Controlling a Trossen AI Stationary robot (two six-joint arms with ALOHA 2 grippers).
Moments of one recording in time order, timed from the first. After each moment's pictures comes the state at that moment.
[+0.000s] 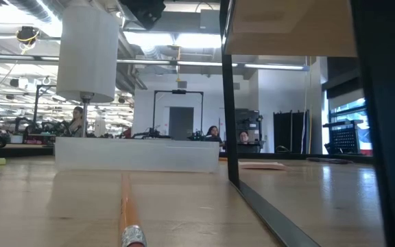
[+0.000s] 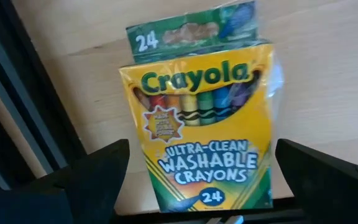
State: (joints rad) left arm -1.07 1.73 1.08 -0.88 0.07 -2.46; right arm 0.05 2.27 2.35 -0.99 -0.59 -0.32
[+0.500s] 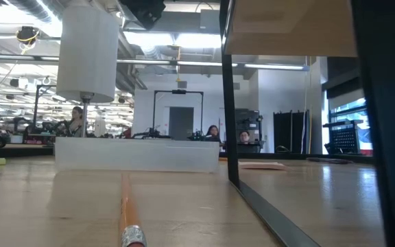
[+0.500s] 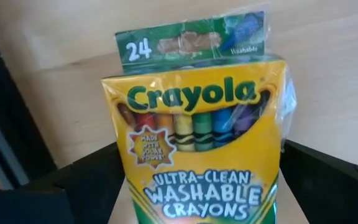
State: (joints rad) left arm -1.06 1.79 1.08 -0.85 0.02 -2.45; right arm 0.05 2.27 2.35 -0.99 -0.59 -0.32
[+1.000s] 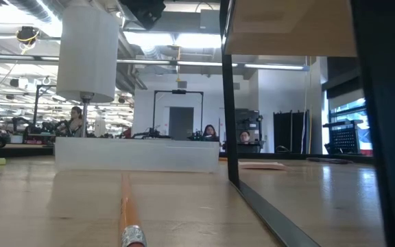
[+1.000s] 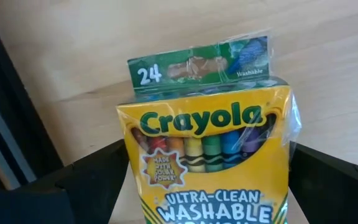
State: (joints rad) left arm -1.05 1.80 1.08 -0.90 0.01 -2.39; right arm 0.05 2.27 2.35 -0.99 -0.59 -0.32
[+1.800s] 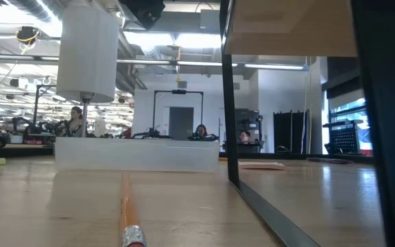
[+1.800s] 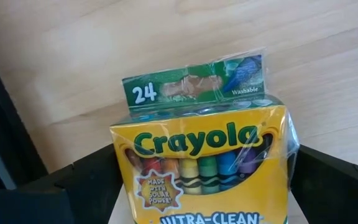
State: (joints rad) left arm -1.05 1.83 1.08 -0.91 -0.04 -2.36; right arm 0.05 2.27 2.35 -0.98 -0.59 -0.32
